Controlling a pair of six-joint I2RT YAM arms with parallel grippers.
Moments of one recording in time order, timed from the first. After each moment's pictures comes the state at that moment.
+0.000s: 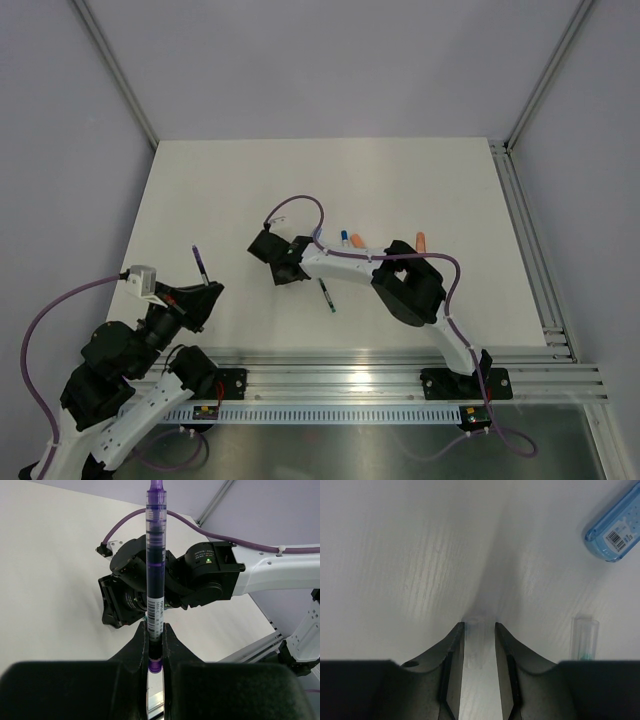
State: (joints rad) left arm -0.75 0.01 0.72 -0.74 -0.22 -0.49; right arm 1.07 2.25 1.73 -0.56 0.36 0.67
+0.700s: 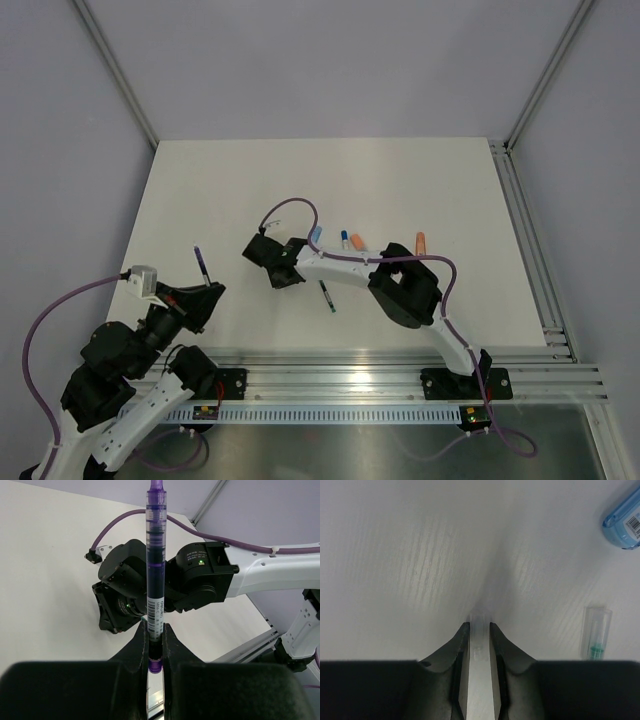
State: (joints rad) left arm -0.73 0.01 0.72 -0.73 -0.18 -0.49; right arm 1.09 2.28 1.78 -0.63 0.36 0.67
